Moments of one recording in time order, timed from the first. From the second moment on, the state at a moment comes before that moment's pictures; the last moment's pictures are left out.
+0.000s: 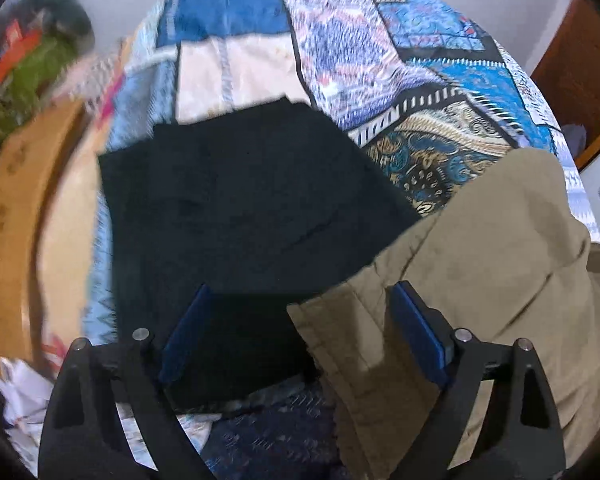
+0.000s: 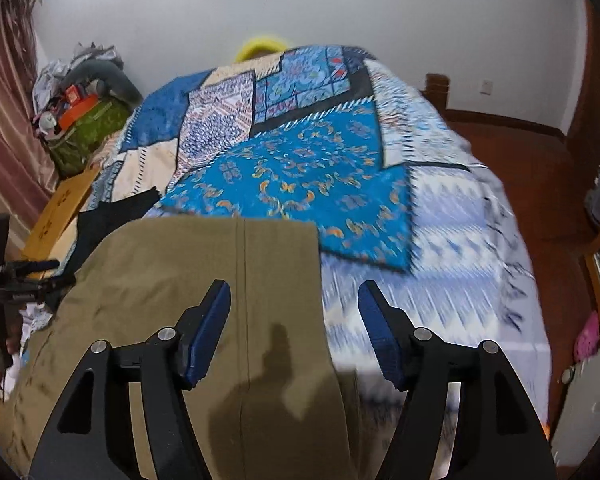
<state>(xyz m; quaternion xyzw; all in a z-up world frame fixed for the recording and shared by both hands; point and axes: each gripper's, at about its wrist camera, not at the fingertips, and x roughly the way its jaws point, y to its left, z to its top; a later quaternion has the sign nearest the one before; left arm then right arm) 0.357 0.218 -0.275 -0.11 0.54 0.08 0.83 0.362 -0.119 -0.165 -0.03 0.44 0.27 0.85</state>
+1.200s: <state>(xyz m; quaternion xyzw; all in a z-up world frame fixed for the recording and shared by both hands) 0.359 0.229 -0.266 -0.09 0.50 0.10 0.85 0.412 -0.002 -0.113 -0.15 0.35 0.29 0.88</state>
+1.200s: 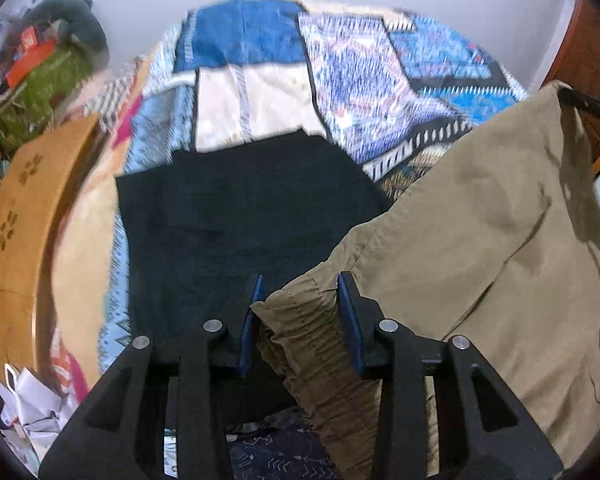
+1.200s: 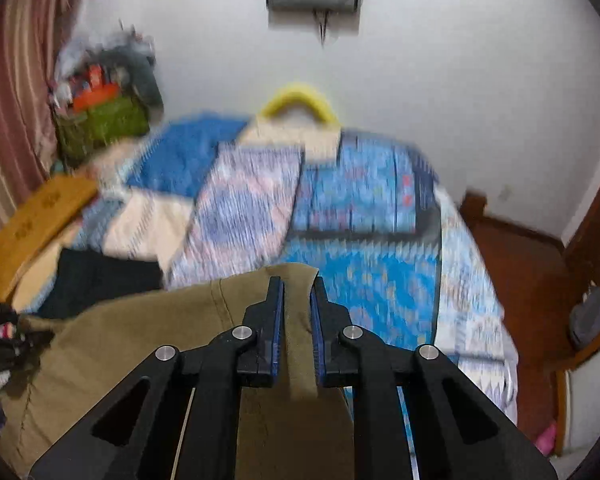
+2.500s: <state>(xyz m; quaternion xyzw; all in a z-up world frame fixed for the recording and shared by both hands) 0.267 0.125 -0.254 0.03 0.51 0.07 0.86 0.258 -0.175 -0.234 0.00 0.50 0.25 0.83</state>
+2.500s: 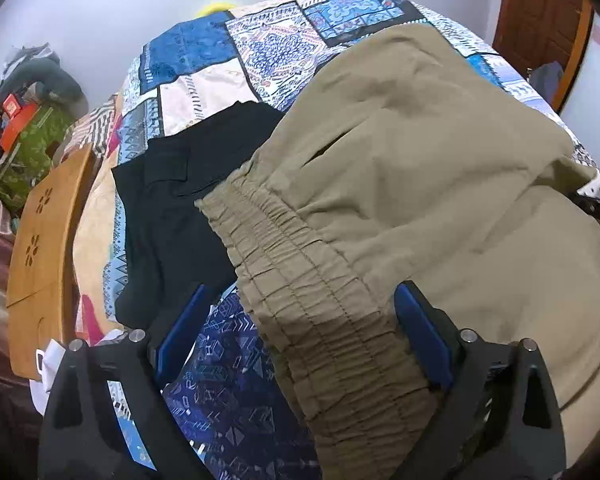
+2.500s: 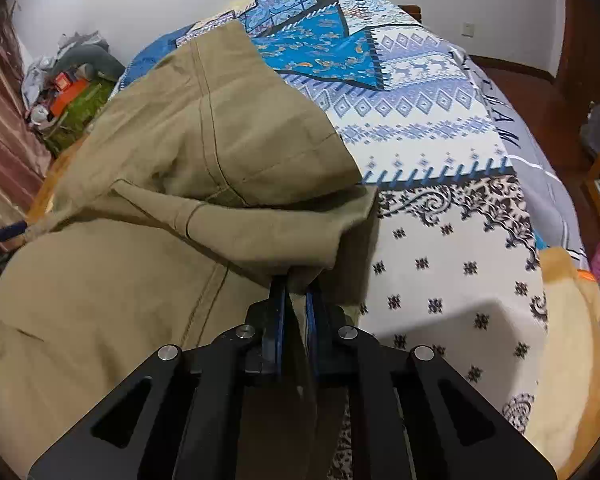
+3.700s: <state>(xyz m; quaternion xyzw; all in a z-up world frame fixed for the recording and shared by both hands) 0.356 0.234 -0.267 -0.10 0.51 0.11 0.85 0.346 -0.097 -0.137 -0.05 0.40 0.28 0.87</state>
